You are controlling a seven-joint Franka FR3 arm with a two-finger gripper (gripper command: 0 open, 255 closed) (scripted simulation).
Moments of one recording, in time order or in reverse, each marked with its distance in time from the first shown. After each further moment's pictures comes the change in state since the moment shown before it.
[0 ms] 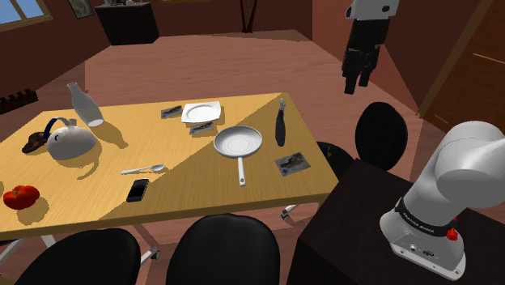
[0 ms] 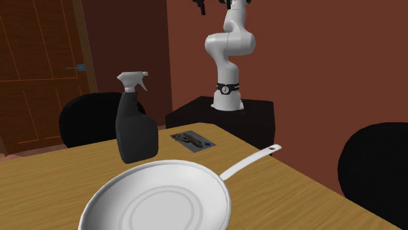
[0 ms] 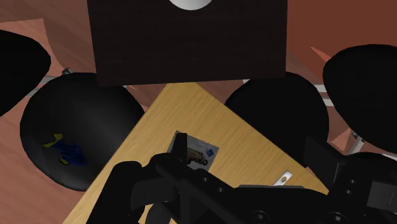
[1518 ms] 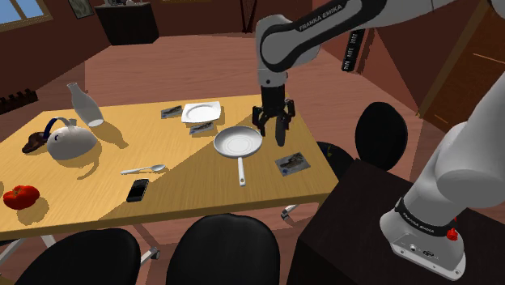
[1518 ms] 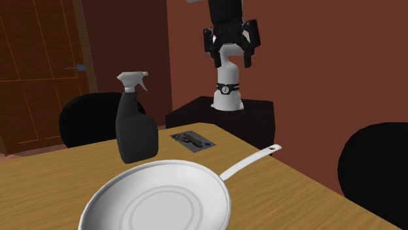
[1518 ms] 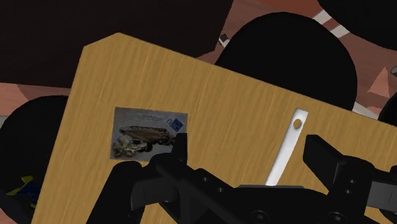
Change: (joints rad) arm 0.013 0.738 0.189 0.199 0.101 0.464 0.451
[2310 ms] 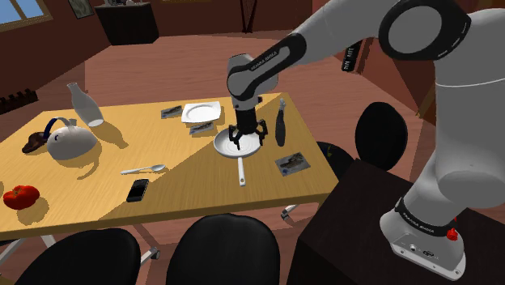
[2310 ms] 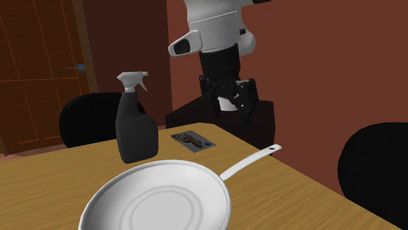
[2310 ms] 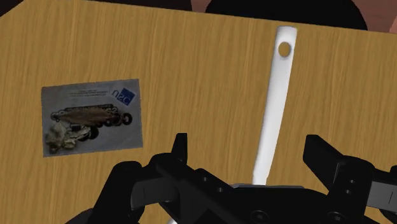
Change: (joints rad) arm 0.026 0.478 -0.013 0.352 -0.020 0.079 0.207
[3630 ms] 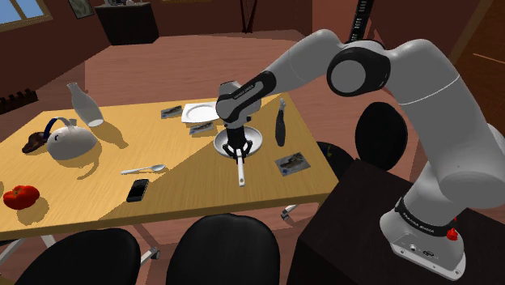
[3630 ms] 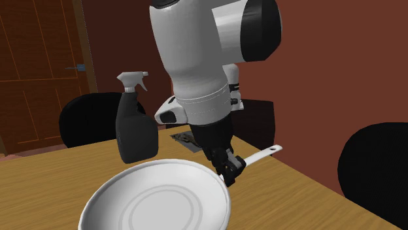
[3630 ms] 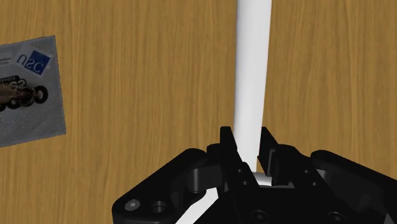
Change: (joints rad) arm 0.023 0.374 -0.026 0.332 0.001 0.014 0.096
